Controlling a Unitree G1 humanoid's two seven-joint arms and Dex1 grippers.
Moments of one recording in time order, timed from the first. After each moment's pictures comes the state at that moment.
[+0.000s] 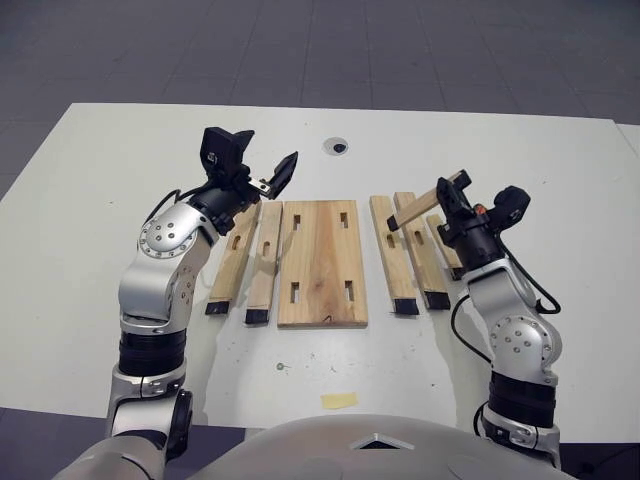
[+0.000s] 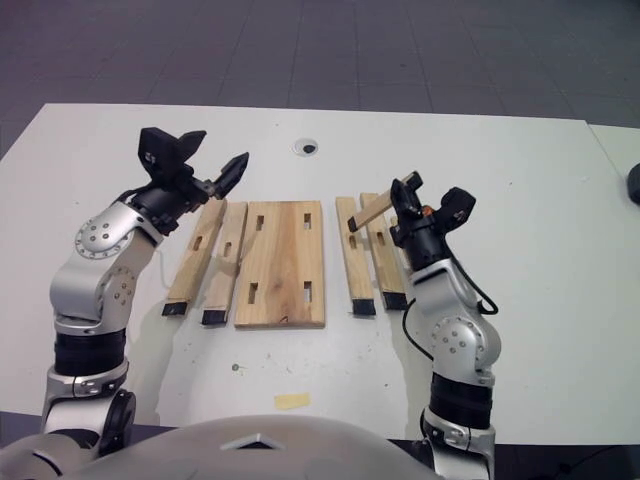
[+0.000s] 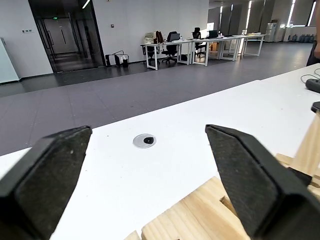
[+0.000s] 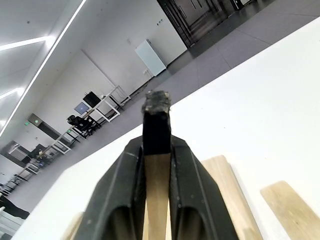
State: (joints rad) left arm -0.28 0.33 0.03 -0.32 -0.31 0.51 -0.37; right arm 0.01 -0.10 -0.19 -0.36 0.86 0.50 -0.01
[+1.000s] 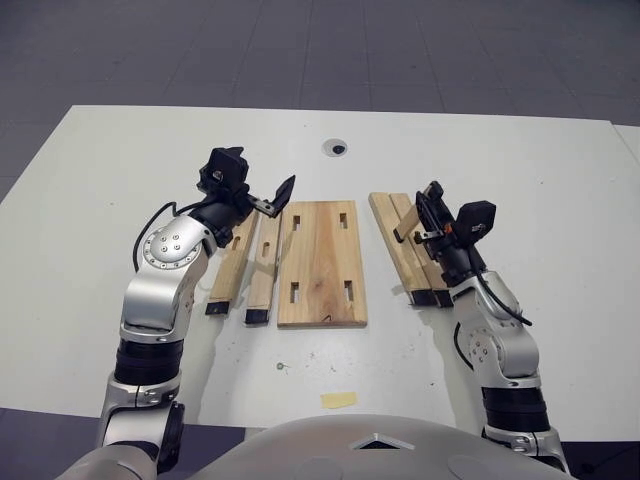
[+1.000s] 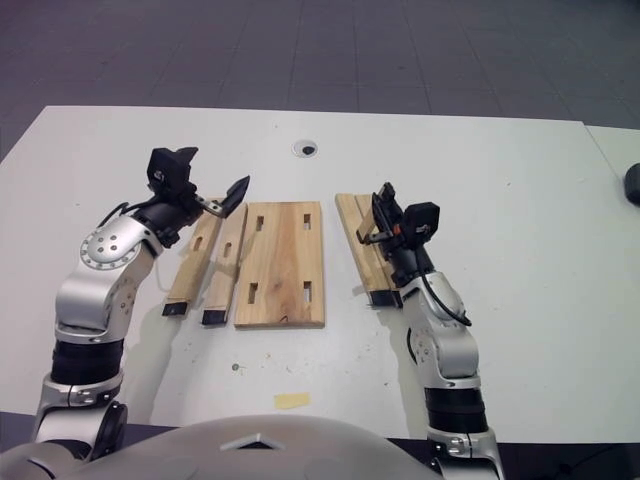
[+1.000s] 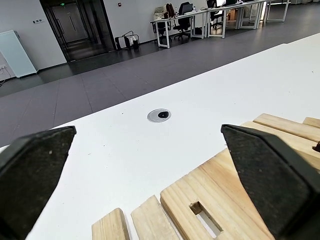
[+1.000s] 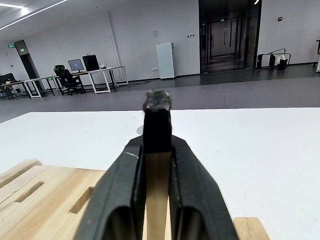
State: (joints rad) left arm -0.22 0.38 -0.02 -0.31 -0.20 0.48 -0.38; right arm 0.06 -0.19 0.02 -0.22 0.37 0.15 0.21
